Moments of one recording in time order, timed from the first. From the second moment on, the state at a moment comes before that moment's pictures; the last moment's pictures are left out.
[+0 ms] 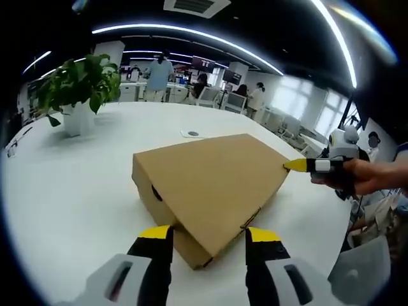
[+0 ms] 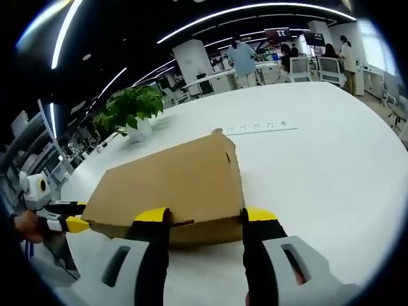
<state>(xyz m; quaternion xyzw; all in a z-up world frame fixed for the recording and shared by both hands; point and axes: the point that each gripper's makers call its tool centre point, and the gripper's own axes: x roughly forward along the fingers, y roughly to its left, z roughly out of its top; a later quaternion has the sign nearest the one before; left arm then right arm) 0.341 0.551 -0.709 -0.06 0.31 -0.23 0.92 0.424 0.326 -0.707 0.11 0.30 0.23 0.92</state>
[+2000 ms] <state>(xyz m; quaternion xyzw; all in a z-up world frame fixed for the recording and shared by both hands) 0.278 0.606 -0.711 -0.06 0.32 -0.18 0.93 0.330 0.387 -0.709 0.06 0.28 0.29 0.91</state>
